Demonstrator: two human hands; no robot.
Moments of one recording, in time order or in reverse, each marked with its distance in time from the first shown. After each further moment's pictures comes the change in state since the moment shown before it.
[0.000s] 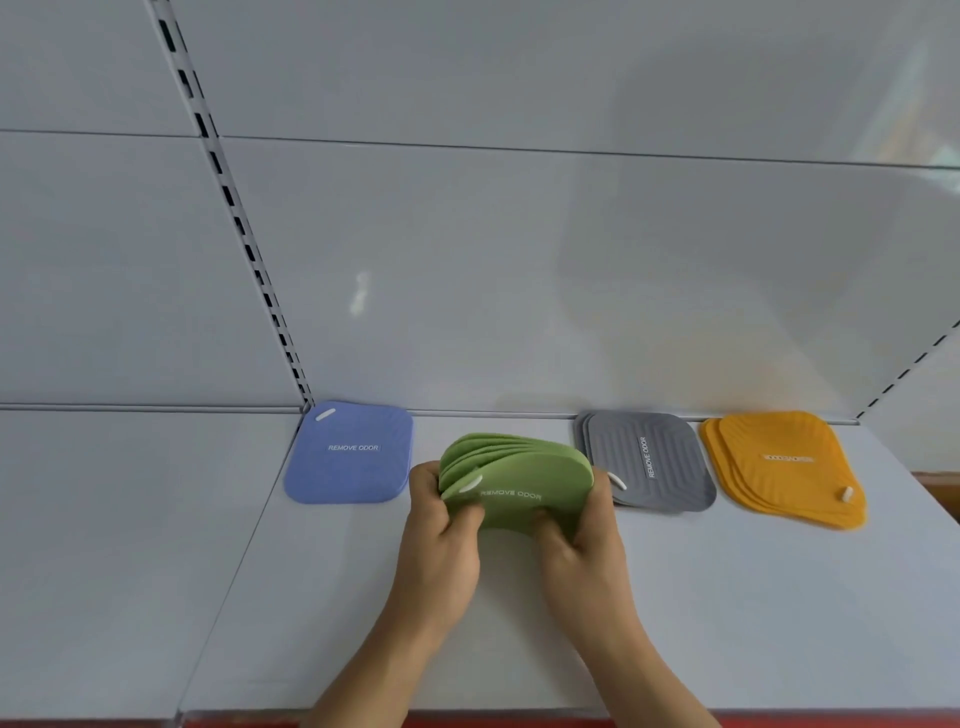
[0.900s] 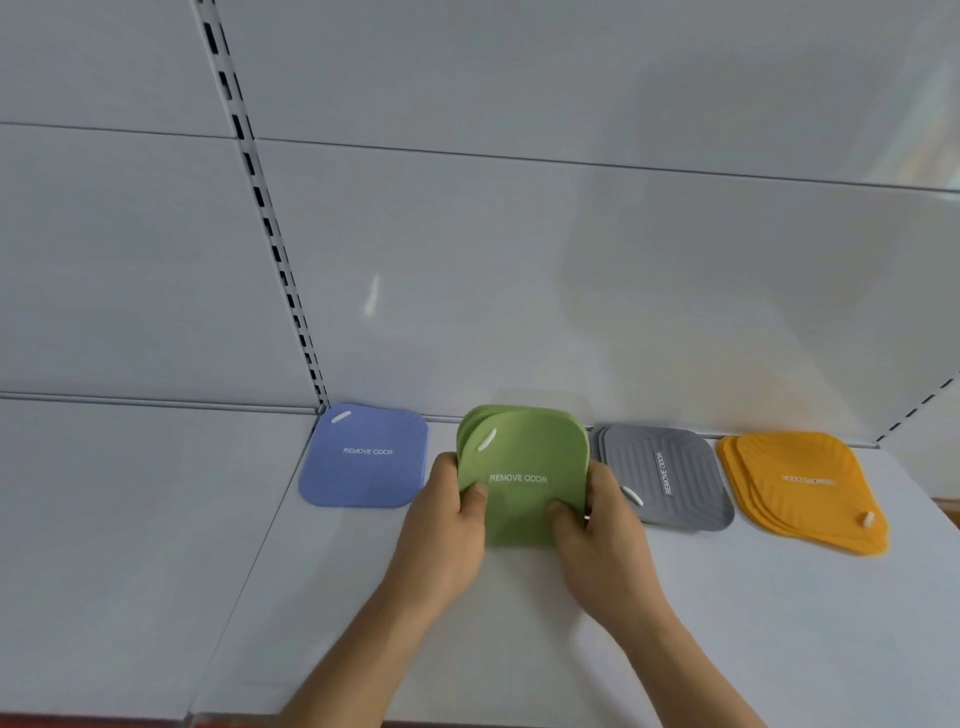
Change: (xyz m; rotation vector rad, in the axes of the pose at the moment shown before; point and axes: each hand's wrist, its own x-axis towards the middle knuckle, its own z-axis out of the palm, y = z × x) left_hand 0.029 0.003 -0.012 0.412 -0.031 0.002; right_hand 0.032 0.009 -0.007 -0.338 -0.104 0.027
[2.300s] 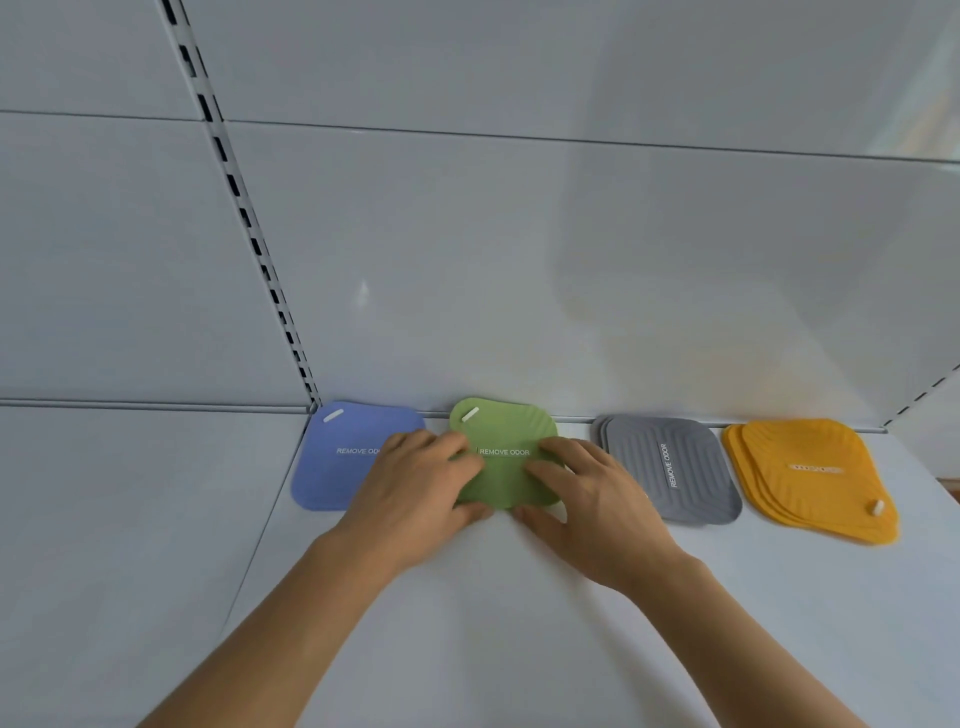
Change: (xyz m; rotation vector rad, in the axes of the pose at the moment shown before) left_hand 0.055 -0.023 -0.030 0.916 -0.188 0.610; right_hand 0.051 0.031 0.000 -0.735 -0.117 -0.545
